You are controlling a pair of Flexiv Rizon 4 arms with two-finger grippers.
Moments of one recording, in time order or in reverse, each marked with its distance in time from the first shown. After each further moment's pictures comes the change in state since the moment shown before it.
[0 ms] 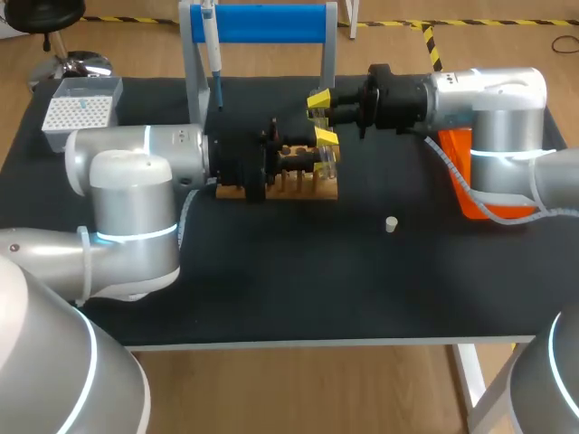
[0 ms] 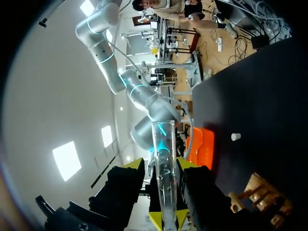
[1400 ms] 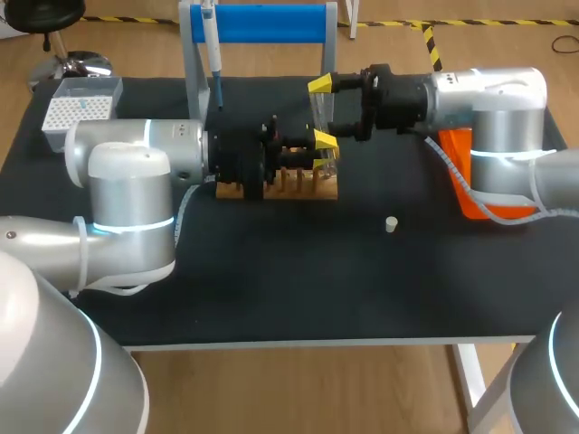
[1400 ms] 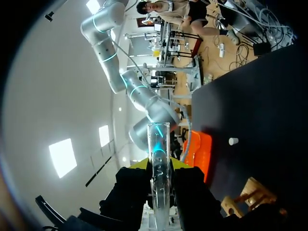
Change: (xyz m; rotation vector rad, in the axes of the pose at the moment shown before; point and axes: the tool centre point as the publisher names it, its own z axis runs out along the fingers) left arm 0.002 0.002 -0.001 0.024 0.020 -0.054; right arm 0.000 0.000 0.000 -0.001 -0.002 0.000
